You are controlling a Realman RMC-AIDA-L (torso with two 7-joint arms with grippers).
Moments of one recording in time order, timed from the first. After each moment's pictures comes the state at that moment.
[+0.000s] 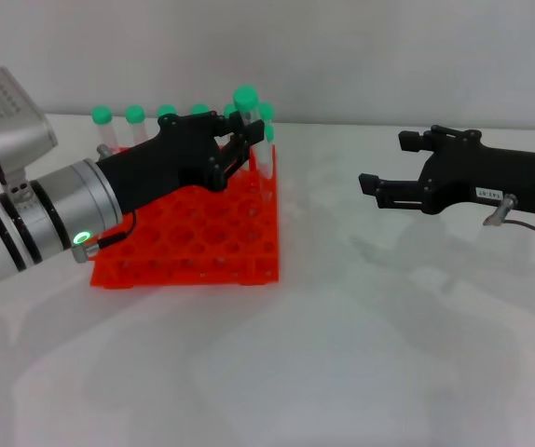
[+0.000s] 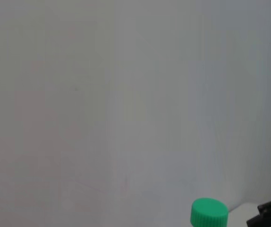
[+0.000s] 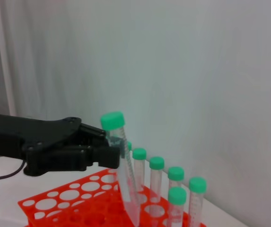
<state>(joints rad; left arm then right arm) -0.61 -2.08 0.98 0.45 1.33 1.22 -1.02 0.41 2.01 -1.45 -1.18 1.49 0.90 -1.39</state>
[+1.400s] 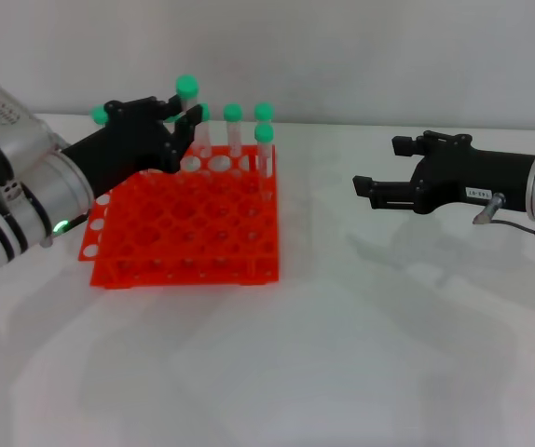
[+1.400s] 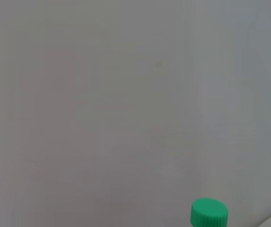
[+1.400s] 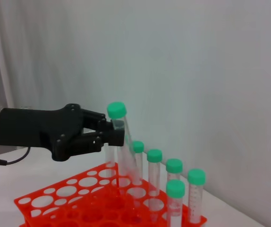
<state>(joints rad) -0.63 -2.06 0.98 0.37 1.17 1.00 -0.74 0.47 2.02 -1.43 -1.09 1.49 0.89 -1.38</state>
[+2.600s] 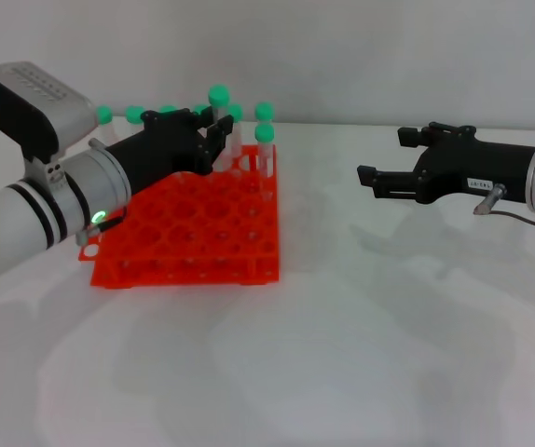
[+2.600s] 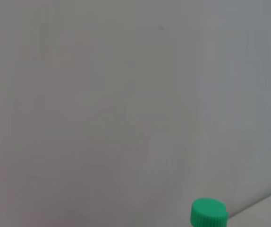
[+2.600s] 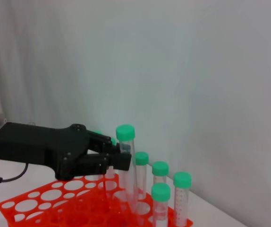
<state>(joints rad) -0.72 -2.07 0.99 0.31 1.23 0.90 -0.89 0.48 2.01 -1.43 -1.08 1.49 0.86 -1.38</state>
